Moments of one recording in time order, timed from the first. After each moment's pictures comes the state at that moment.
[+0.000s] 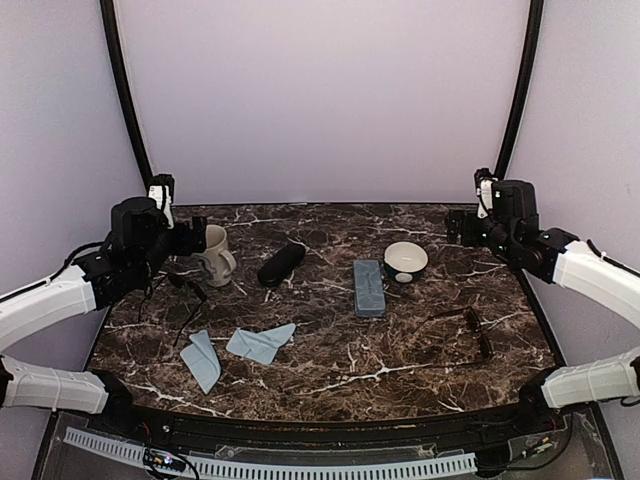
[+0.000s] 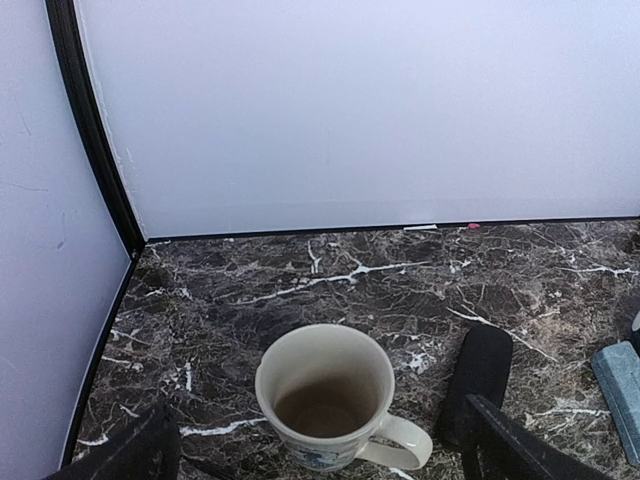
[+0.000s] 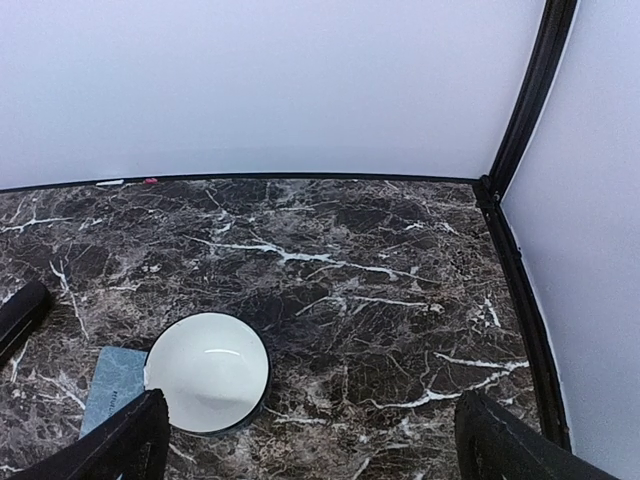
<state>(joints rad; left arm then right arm) -0.53 1.04 0.74 0.00 -0.49 -0.14 0.44 1.13 0.87 -0.20 0.35 0.17</state>
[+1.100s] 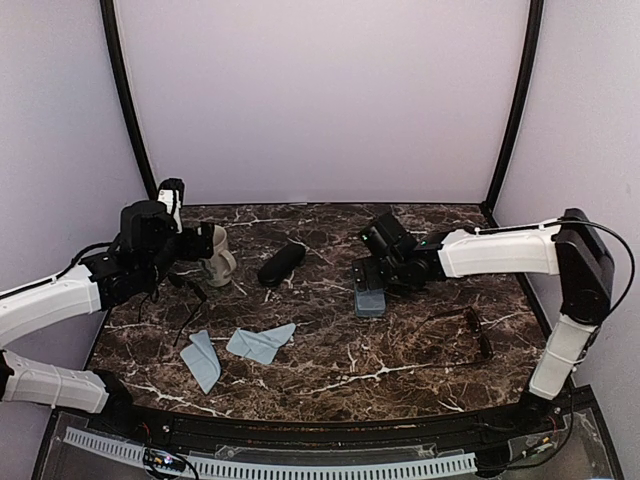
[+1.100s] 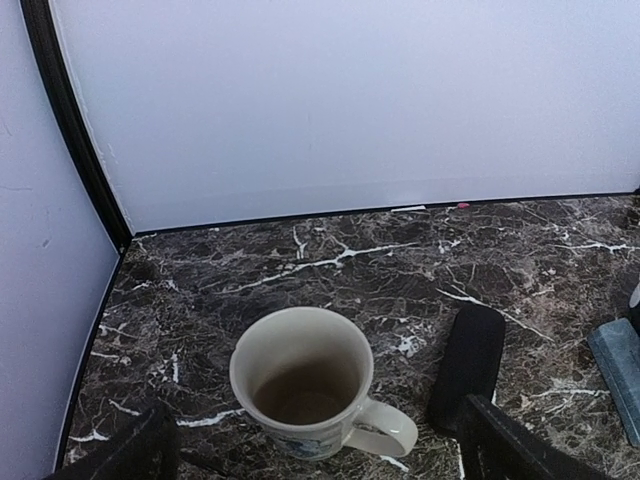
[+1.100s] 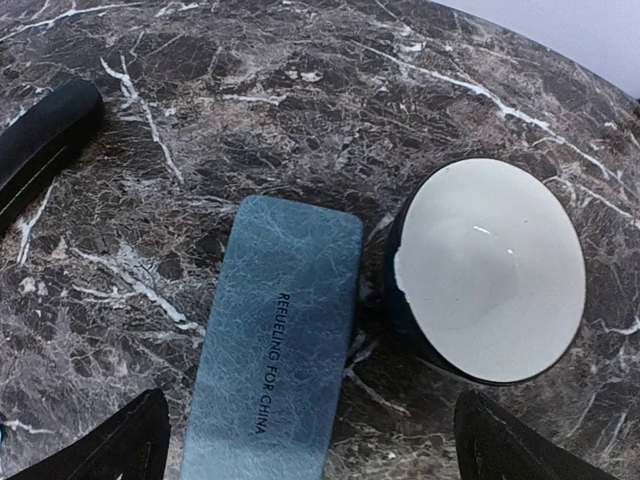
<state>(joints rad) -0.58 1.07 0.74 0.00 -0.52 -0.14 0.85 1.74 1.18 -0.35 0.49 0.43</state>
